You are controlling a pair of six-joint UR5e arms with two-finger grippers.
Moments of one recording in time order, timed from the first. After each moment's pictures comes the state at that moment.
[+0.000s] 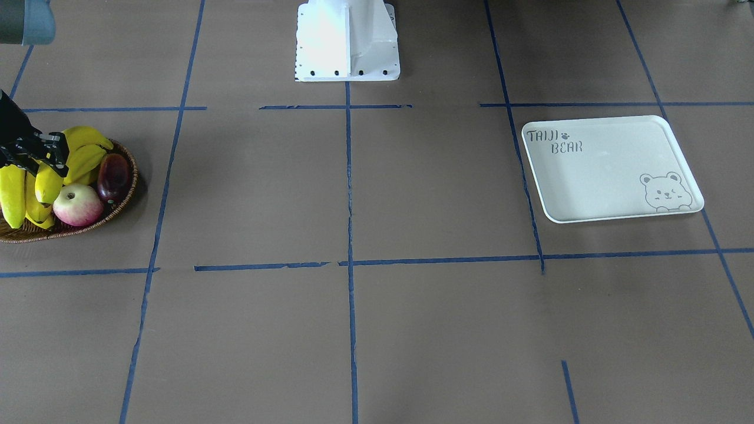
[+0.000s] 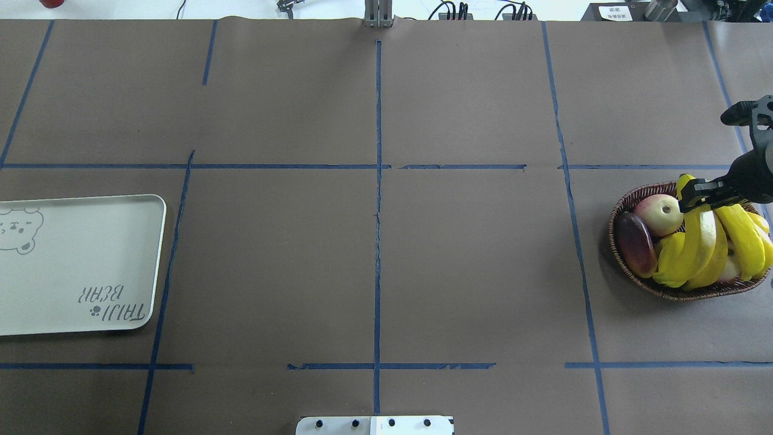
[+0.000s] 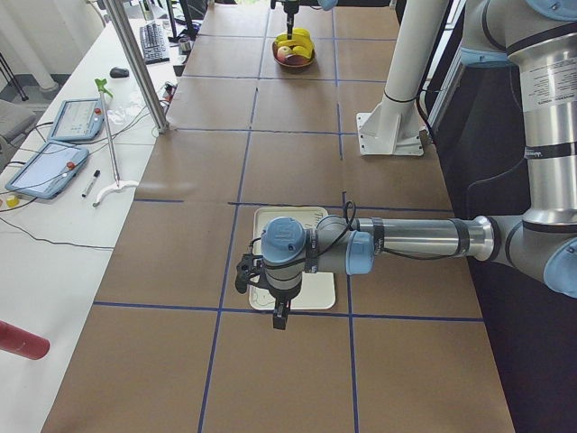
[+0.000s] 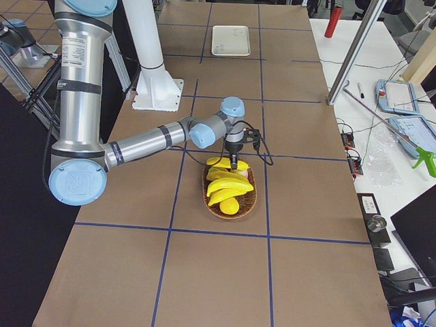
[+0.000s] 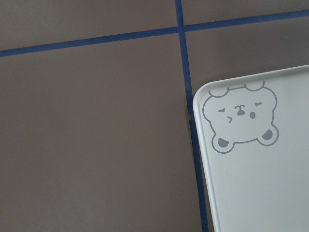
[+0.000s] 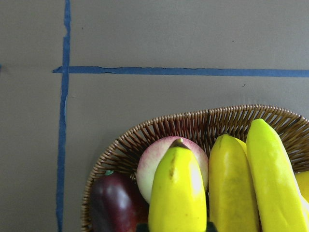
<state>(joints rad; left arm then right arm) -1.58 -1.35 -1.78 -1.60 -2.34 0.12 1.04 -1.65 2.03 -1.40 2.16 0.73</state>
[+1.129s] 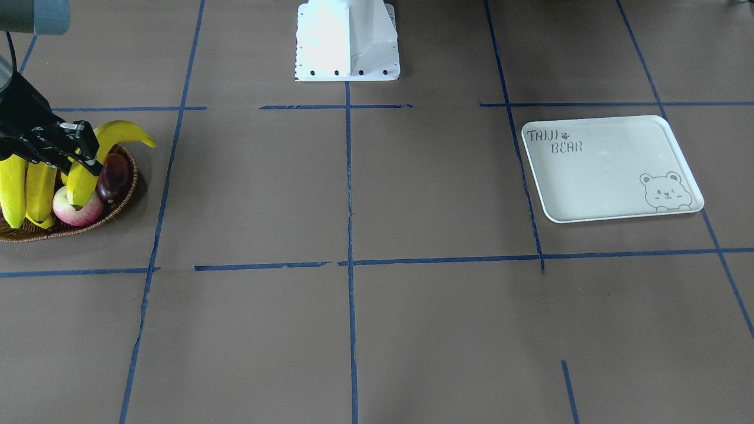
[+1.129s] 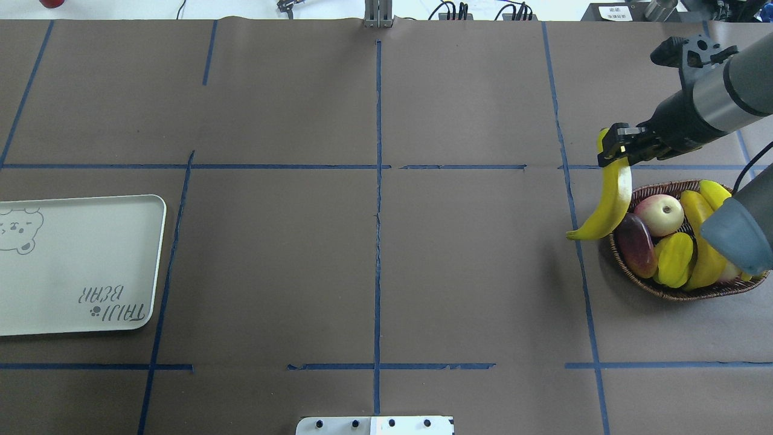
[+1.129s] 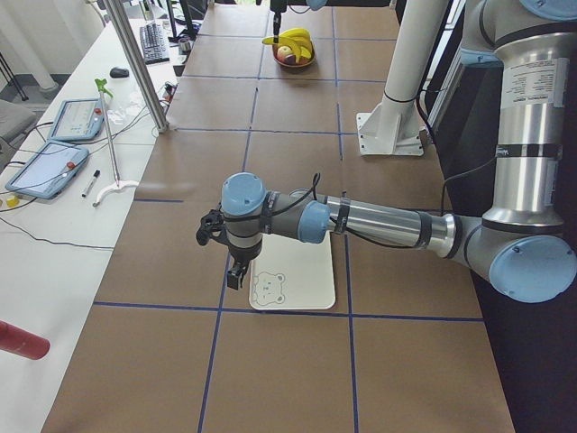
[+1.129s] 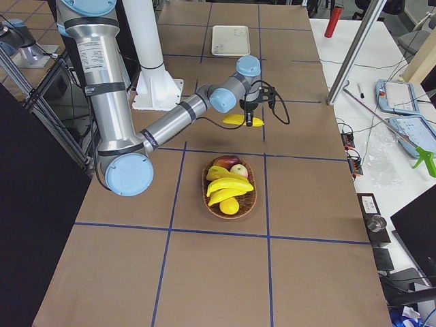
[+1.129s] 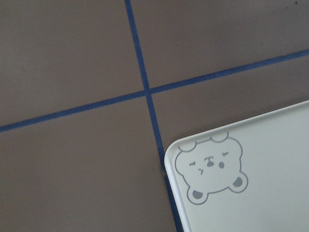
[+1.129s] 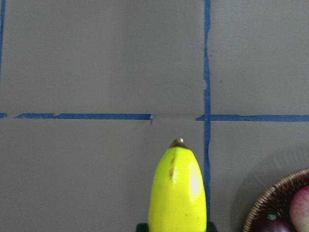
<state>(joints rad) -1.52 -1.56 -1.75 -1.62 -2.34 0.09 0.99 -1.35 1.98 -1.44 2.24 0.88</state>
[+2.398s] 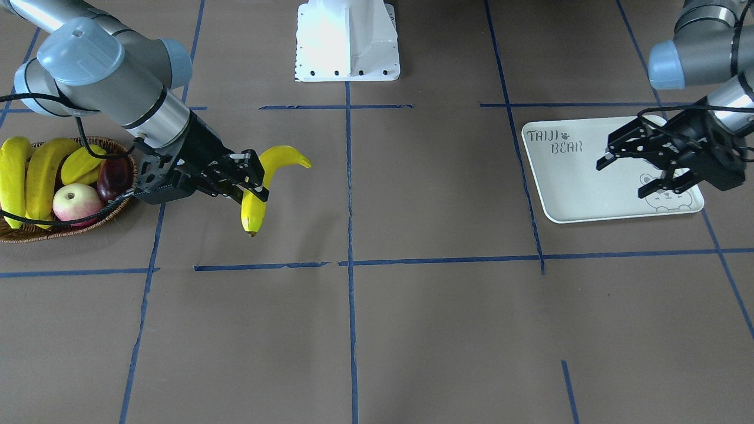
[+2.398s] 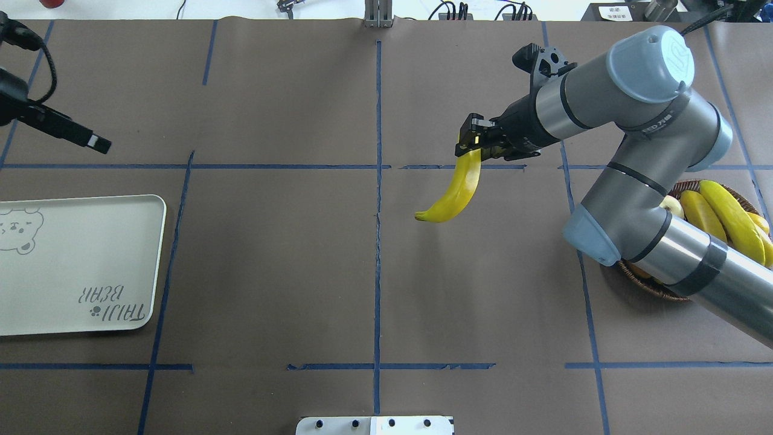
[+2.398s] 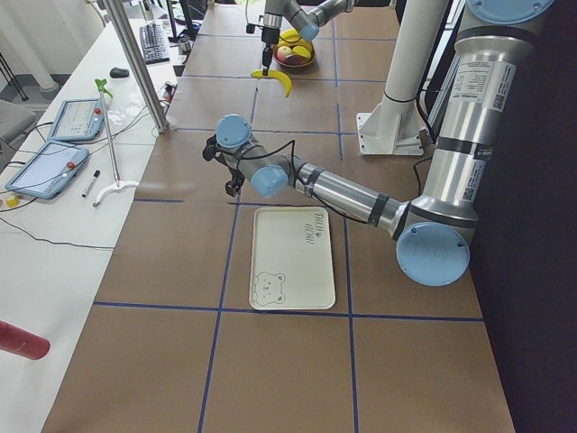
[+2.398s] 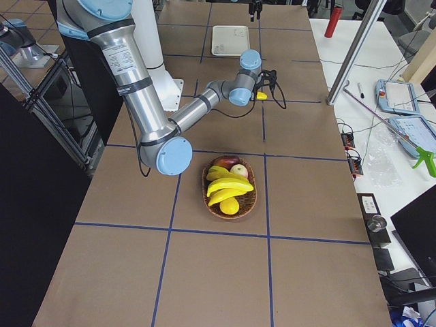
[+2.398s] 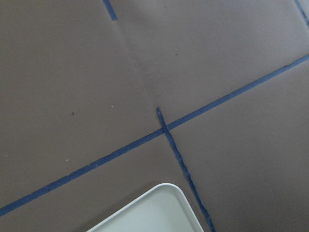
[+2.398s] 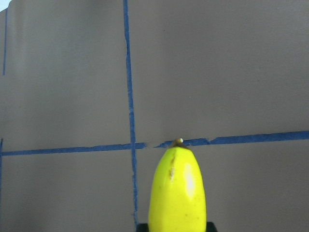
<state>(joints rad) -1.13 -1.77 -1.72 -2.13 -2.51 -0.49 0.80 -1.08 1.68 -0.97 2.15 1.36</state>
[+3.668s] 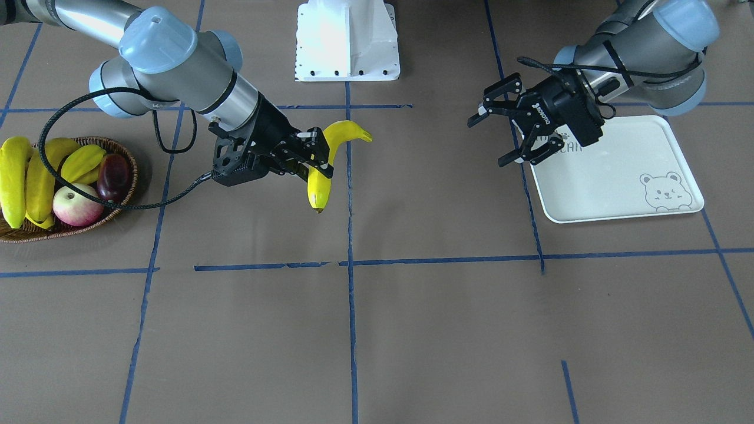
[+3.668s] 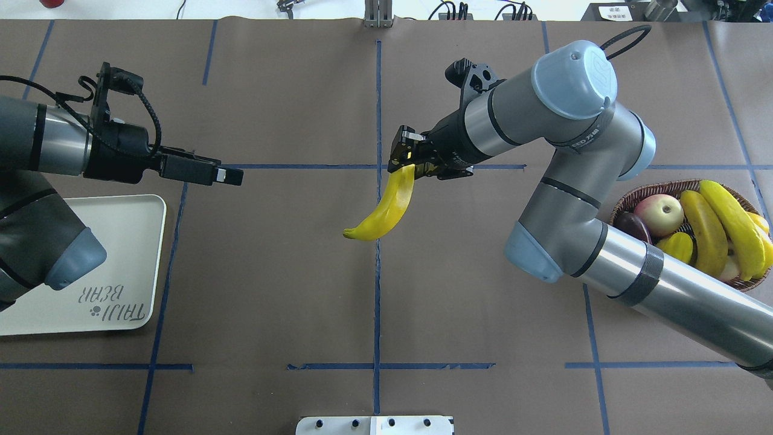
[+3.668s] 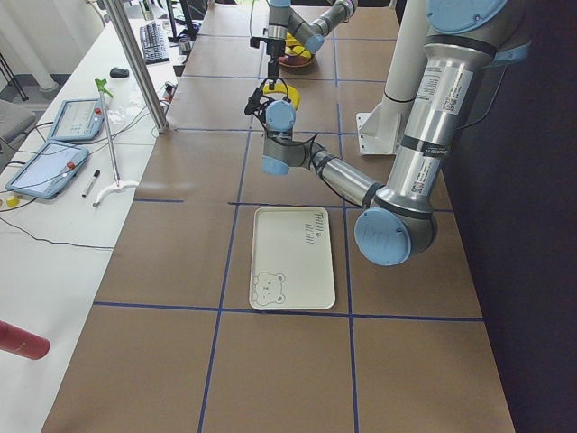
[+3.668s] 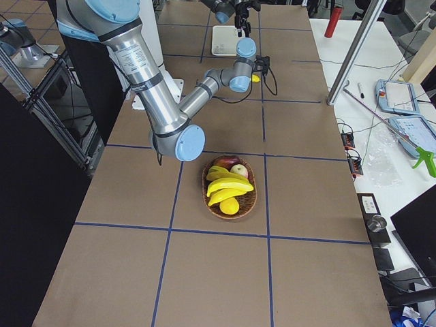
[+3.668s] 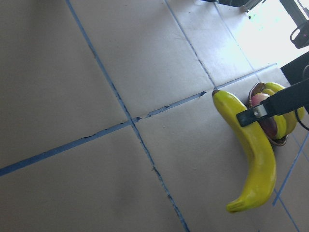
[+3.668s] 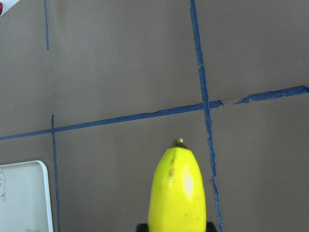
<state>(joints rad) -0.82 -1.86 -1.72 -2.87 -2.26 -1.14 0.70 -0.96 1.65 -0.95 2.14 1.50</state>
